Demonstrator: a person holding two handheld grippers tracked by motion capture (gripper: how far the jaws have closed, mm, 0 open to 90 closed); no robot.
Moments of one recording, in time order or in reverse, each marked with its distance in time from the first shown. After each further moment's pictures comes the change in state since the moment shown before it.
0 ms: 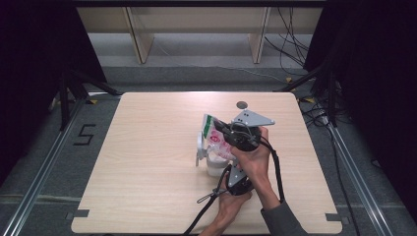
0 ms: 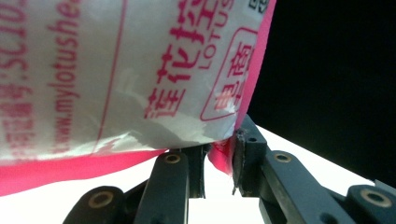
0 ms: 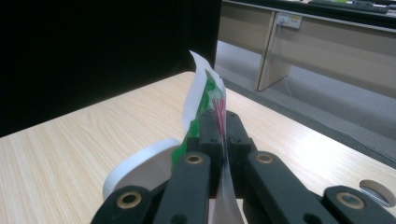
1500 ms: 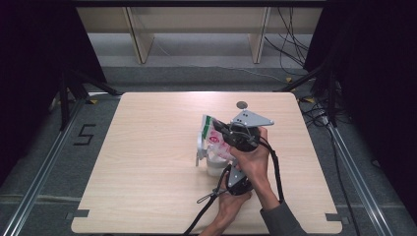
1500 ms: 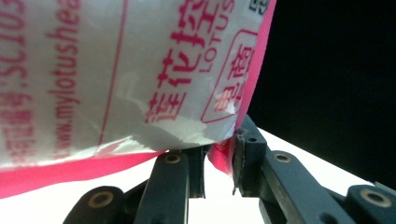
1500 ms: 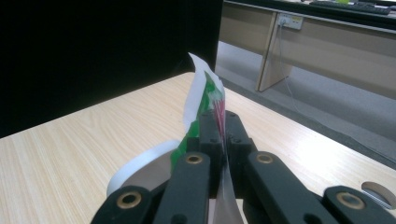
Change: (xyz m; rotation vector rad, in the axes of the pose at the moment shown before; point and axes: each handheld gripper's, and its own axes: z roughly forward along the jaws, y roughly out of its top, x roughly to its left) left arm 0.001 0.001 -0.001 -0.005 -0.003 -0.002; right arm 0.001 0.002 0.000 -0.001 0.014 -0.021
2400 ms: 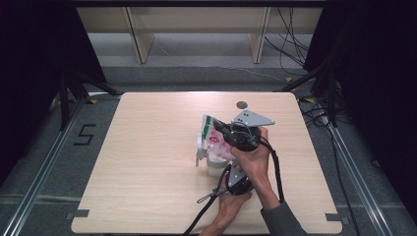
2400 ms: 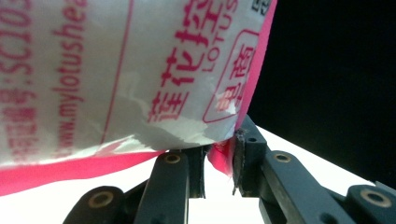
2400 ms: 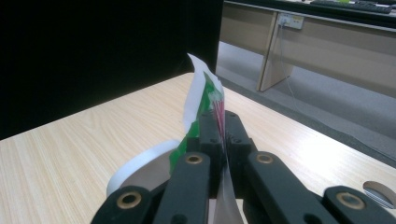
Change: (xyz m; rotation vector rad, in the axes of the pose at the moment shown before) left arm -0.002 -0.002 0.002 0.012 -0.048 -0.040; right arm 0.000 -0.001 0.000 -0.014 0.003 0.026
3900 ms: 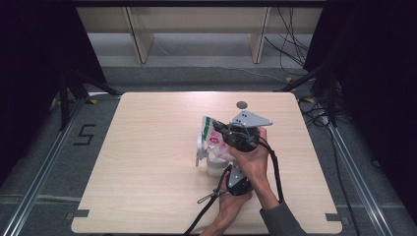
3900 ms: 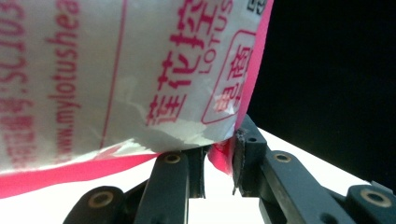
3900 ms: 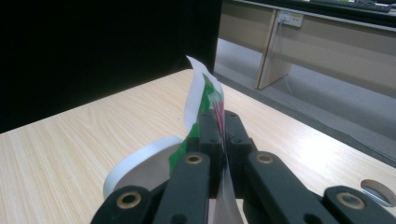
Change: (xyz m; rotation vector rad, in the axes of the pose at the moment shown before) left arm -0.002 0.000 0.001 -0.006 -0.005 -0.017; right arm 0.000 -0.001 0.003 0.016 0.010 -0.023
